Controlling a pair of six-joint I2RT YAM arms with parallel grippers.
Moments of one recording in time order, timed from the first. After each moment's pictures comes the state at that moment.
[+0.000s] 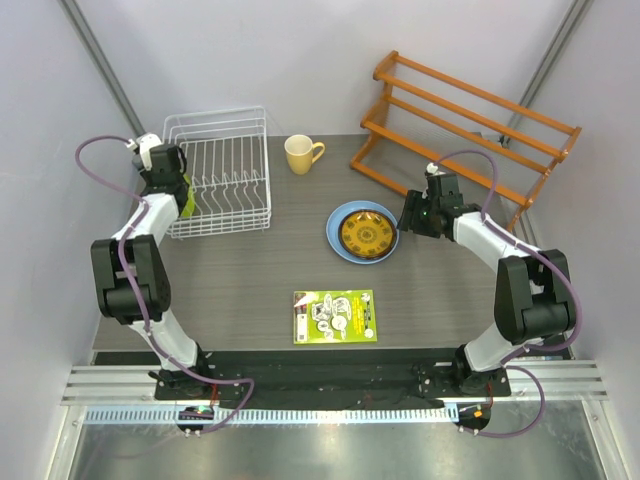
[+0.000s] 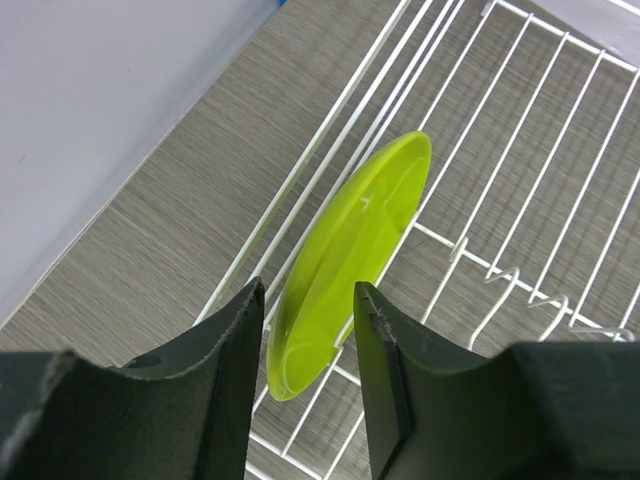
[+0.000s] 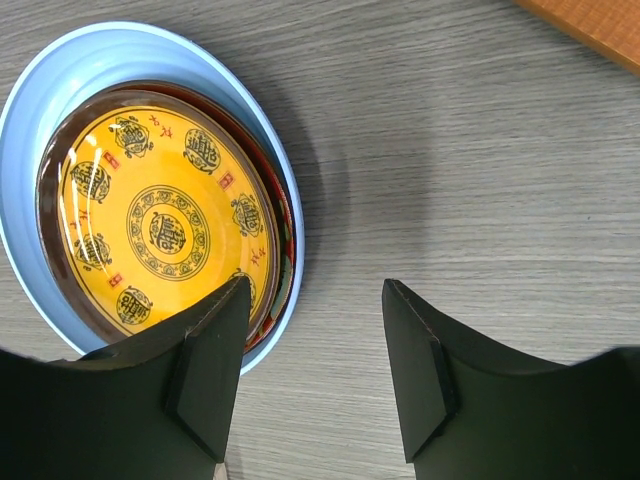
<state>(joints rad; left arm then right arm) 0.11 1.74 1.25 -0.05 -0.45 -0.30 0.17 1.58 1.00 -0.28 -0.07 0.36</state>
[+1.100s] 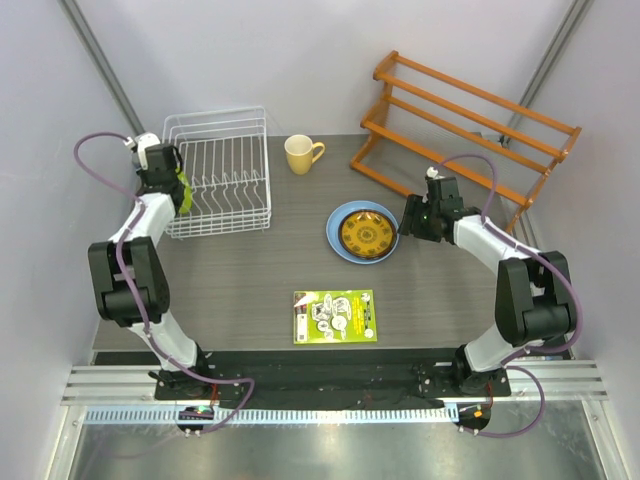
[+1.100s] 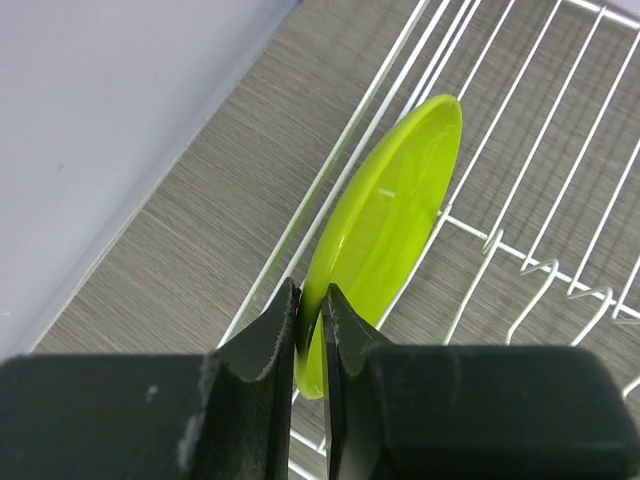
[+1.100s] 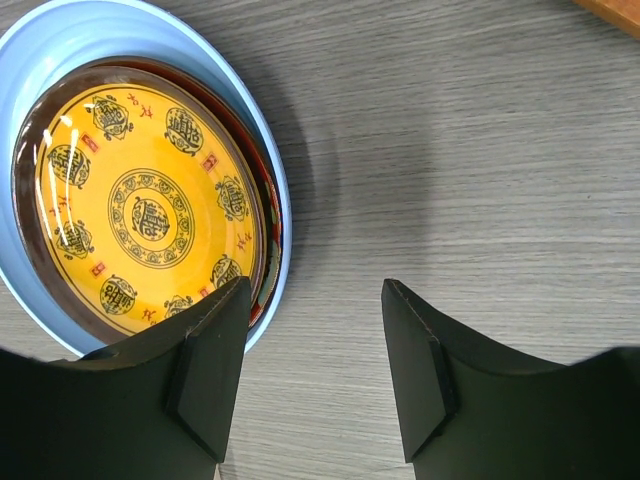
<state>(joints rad) 0.13 1.74 1.26 -0.09 -0.45 -0.23 0.17 1.56 0.97 -0.29 -0.07 0.36</state>
